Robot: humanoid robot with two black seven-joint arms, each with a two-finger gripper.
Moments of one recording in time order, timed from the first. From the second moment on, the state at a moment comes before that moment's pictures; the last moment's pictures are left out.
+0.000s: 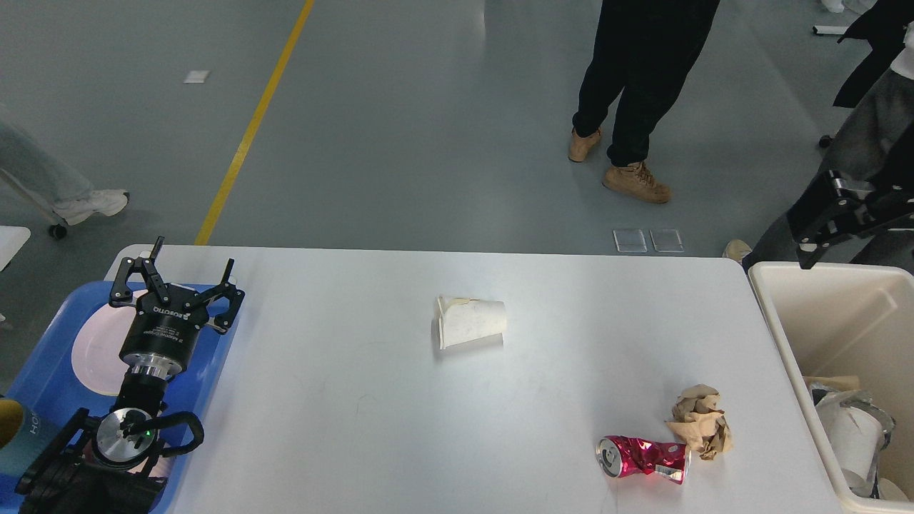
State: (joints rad) left arm -0.35 0.14 -1.51 -0.62 0.18 -0.69 -0.14; right arm 2.64 -0.38 -1.60 1.55 -0.17 0.96 -0.05
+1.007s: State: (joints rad) left arm -0.35 0.14 -1.51 -0.62 0.18 -0.68 -0.14; right arm 2.07 -0.56 -1.56 1.53 -0.20 0.54 -0.05
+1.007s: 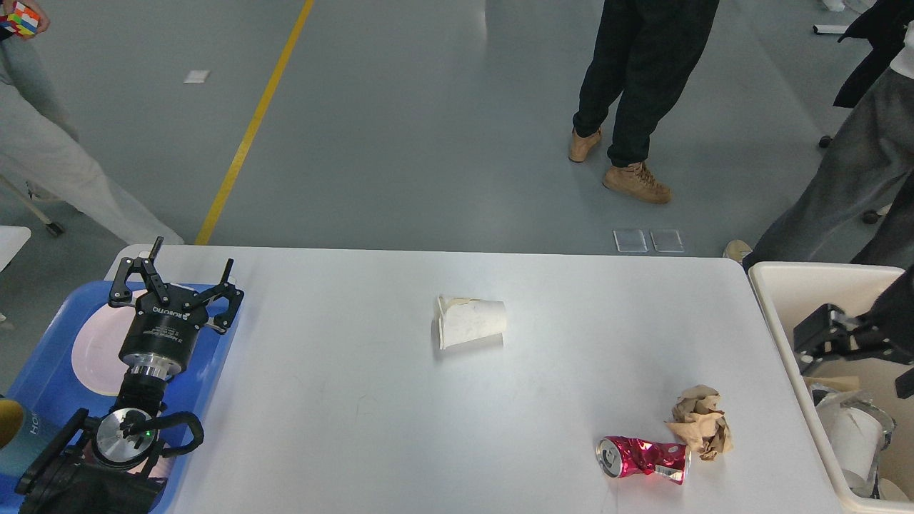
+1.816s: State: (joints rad) left arm -0.35 0.14 -1.51 -0.62 0.18 -0.69 -0.13; right arm 1.35 -0.42 -1.15 1.05 -0.18 0.36 -0.05
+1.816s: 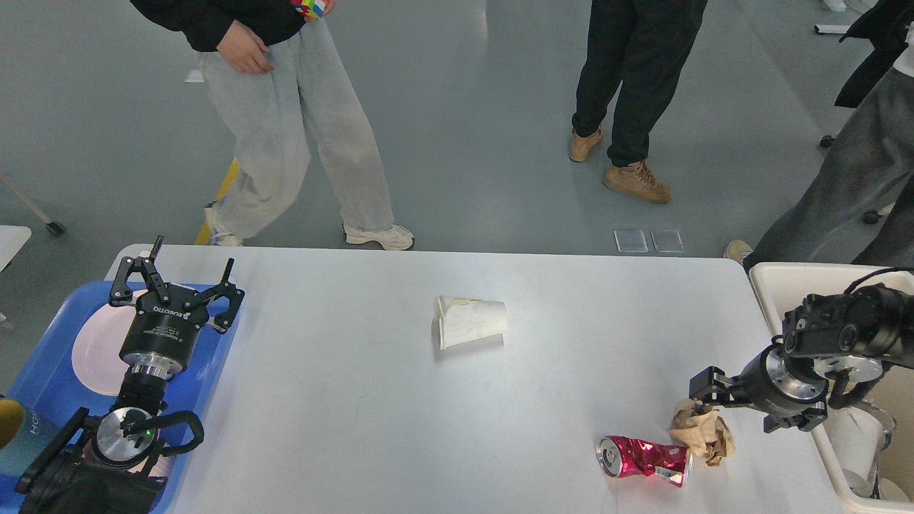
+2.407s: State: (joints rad) left arm -0.35 0.14 -1.51 -0.62 0.18 -0.69 -0.13; right arm 1.21 -0.36 -1.10 0.94 -0.18 0.33 -0.05
